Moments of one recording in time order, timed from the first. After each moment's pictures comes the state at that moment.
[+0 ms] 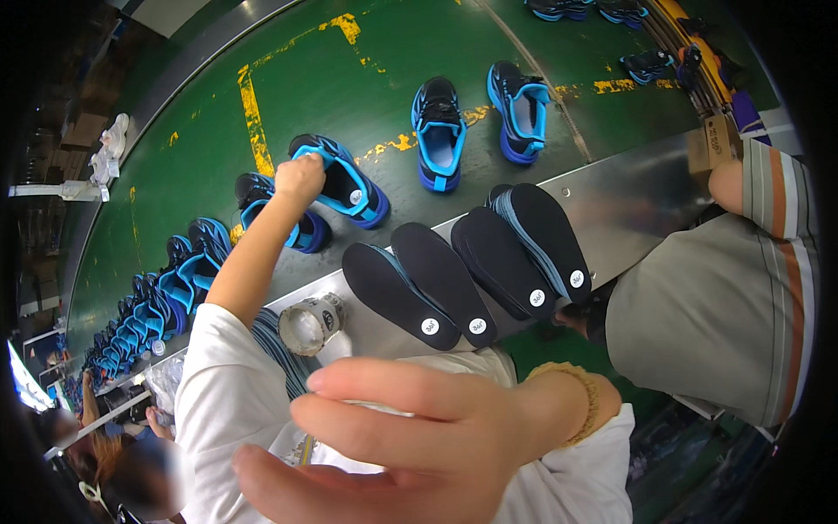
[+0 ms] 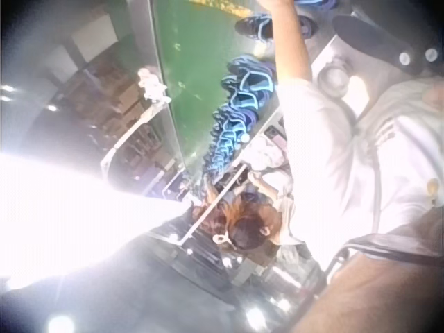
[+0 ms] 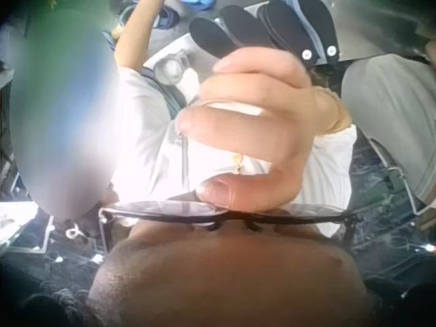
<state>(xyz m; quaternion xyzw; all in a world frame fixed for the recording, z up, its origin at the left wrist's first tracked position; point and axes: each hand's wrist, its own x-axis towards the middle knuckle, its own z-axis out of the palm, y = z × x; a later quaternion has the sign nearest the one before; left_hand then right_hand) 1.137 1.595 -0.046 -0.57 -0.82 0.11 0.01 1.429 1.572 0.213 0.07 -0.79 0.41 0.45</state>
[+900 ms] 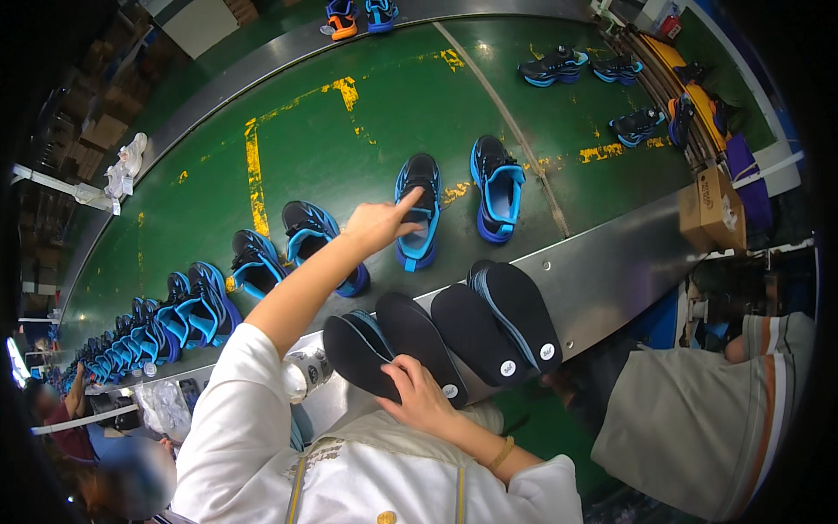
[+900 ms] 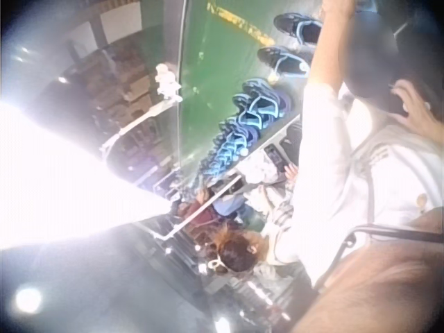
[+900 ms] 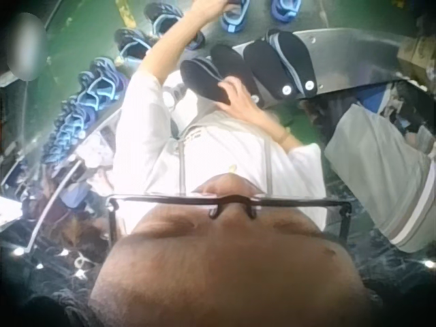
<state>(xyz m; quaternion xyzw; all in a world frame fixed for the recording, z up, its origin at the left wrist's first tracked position) 1.244 1.703 -0.005 -0.68 -0.72 -0.06 -0.14 1.491 1.572 0.011 -0.21 -0.84 0.47 0.18</state>
